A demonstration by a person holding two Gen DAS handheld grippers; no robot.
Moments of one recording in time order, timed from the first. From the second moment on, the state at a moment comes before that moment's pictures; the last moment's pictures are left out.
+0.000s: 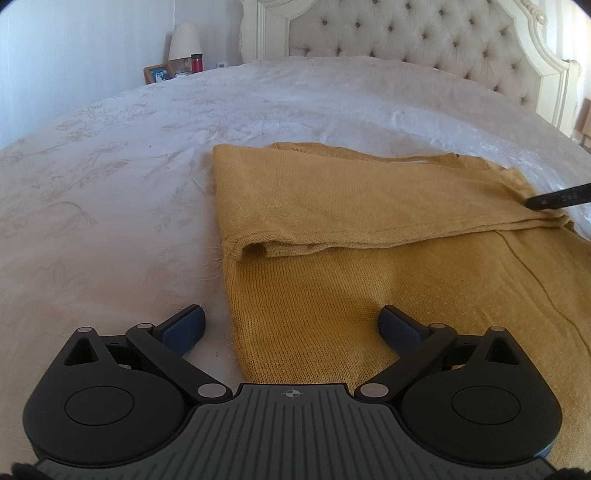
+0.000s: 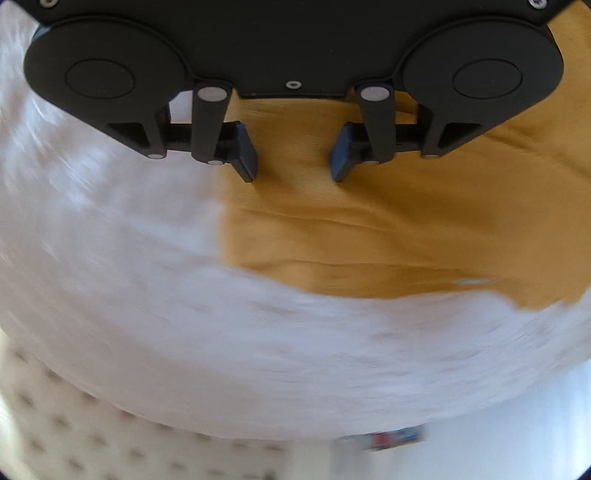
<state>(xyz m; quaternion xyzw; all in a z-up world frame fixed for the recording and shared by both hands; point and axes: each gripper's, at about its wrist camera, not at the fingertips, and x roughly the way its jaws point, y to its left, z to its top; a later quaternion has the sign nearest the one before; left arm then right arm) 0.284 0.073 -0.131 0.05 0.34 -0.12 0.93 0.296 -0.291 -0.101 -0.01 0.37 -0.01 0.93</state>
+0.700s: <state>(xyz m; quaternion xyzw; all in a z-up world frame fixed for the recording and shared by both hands) 0.182 0.093 -0.108 0.01 0.43 -0.12 0.90 0.108 -0.317 -0.087 0.12 0.40 0.04 0.91</state>
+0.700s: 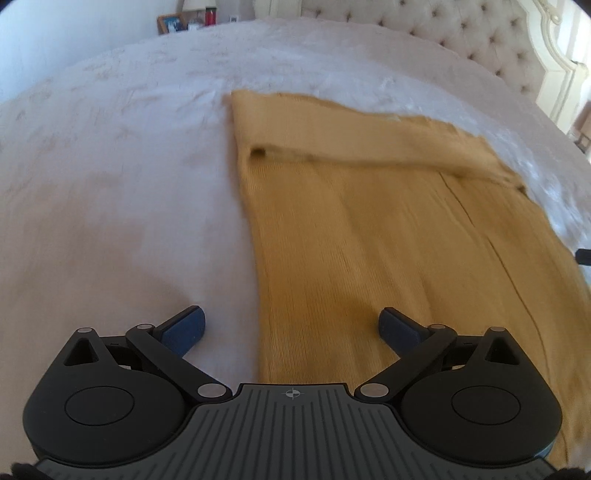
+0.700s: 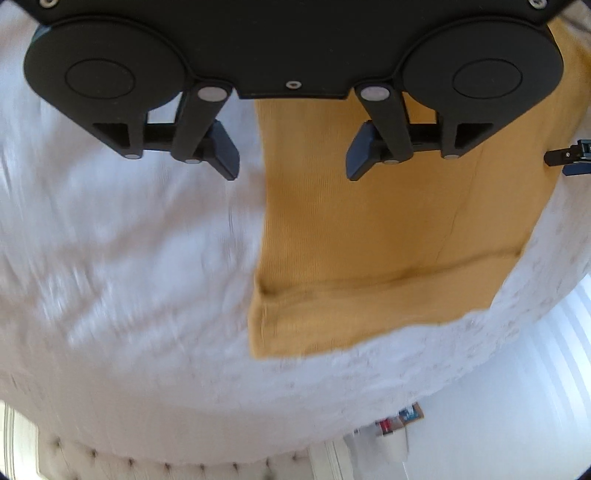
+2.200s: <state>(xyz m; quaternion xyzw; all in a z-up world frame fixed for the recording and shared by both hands) 0.063 0.108 -0.110 -0.02 0.43 -0.12 0.89 0.001 -0.309 -0.115 0.22 0.45 0.09 0.86</state>
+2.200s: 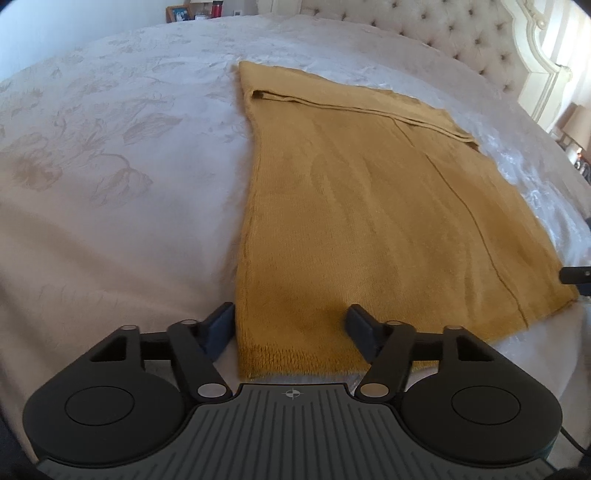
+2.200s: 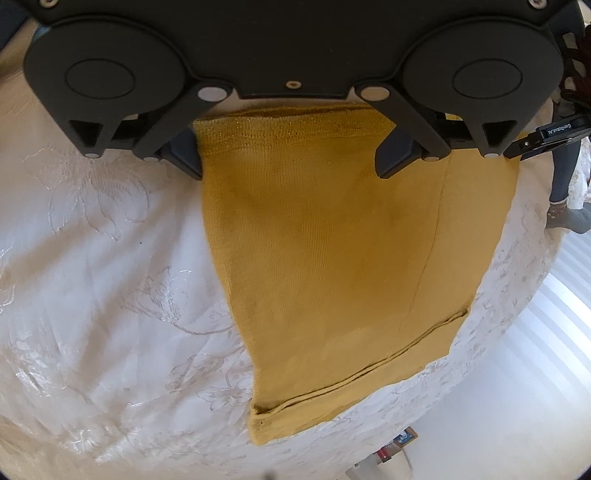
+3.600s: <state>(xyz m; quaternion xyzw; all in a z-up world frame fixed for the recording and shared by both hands) 0.072 0.134 -0.058 -0.17 0.35 -0.13 0.91 0.007 -0.322 -0.068 0.27 0.34 0.12 0.89</state>
